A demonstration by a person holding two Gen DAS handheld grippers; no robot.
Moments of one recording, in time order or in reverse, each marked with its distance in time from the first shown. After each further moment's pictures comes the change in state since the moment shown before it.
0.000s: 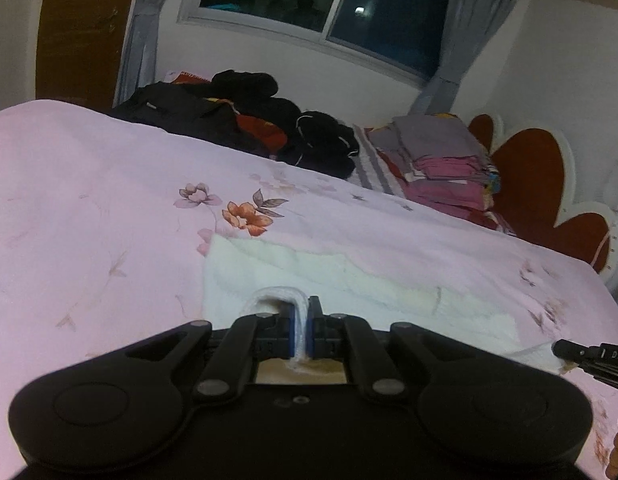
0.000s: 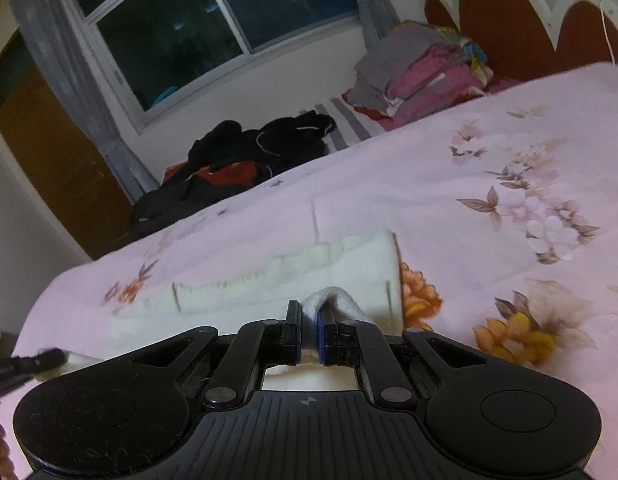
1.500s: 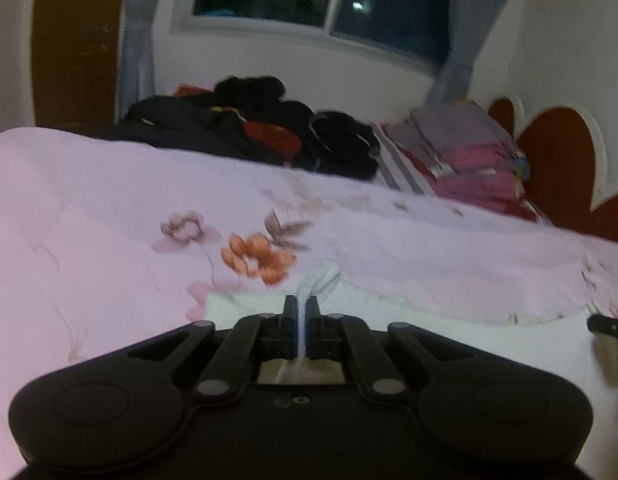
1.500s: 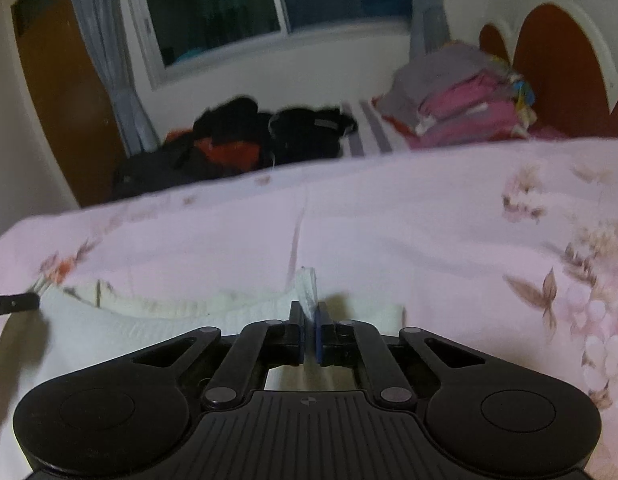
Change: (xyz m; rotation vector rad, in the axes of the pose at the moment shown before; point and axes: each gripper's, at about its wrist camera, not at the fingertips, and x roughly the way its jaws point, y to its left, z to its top) left arm 0.088 0.006 0.029 0.088 -0.030 0.087; right arm 0.093 -0.009 0.027 -0.262 -0.013 -0.028
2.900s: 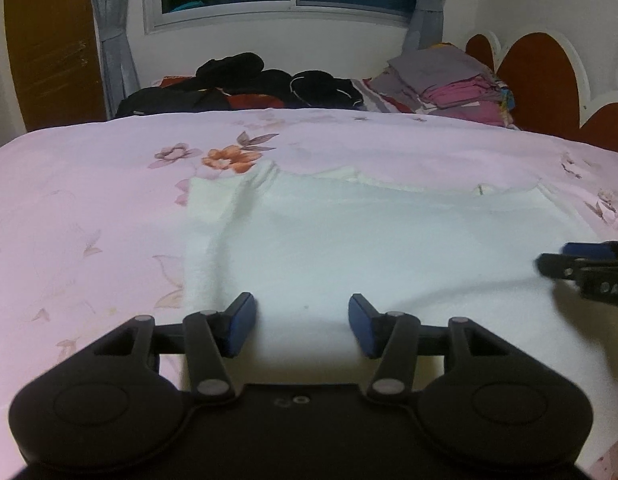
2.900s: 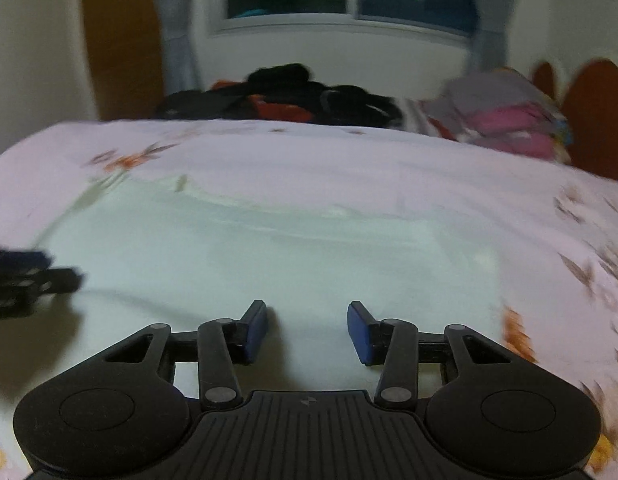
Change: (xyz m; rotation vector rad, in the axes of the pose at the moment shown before) left arm -0.049 -0.030 -0.079 0.177 0.086 0.041; right arm -0.002 0.079 -0.074 -0.228 0.084 -0.026
